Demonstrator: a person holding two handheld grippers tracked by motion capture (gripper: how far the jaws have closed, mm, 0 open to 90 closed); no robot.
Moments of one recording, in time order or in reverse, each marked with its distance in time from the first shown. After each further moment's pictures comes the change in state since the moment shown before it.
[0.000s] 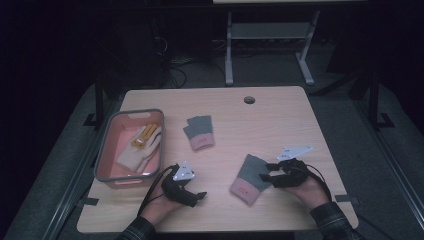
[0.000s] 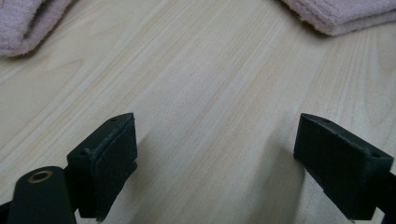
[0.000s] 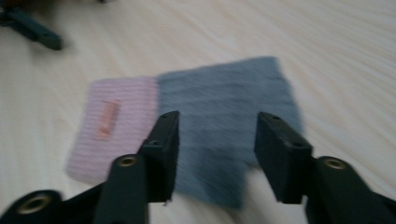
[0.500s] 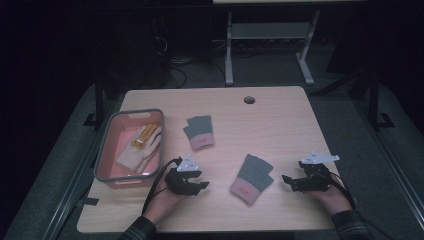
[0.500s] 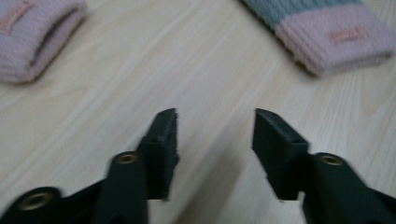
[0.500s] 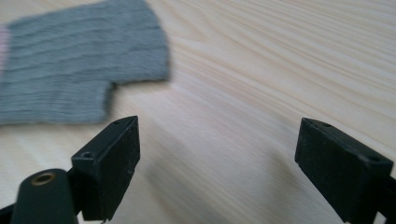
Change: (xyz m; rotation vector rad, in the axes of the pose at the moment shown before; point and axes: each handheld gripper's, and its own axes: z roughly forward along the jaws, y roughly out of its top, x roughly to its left) left arm 0.004 0.026 -0.001 0.005 -0.024 -0.063; right arm -0.037 -0.057 -0.020 -0.036 -0.266 0.136
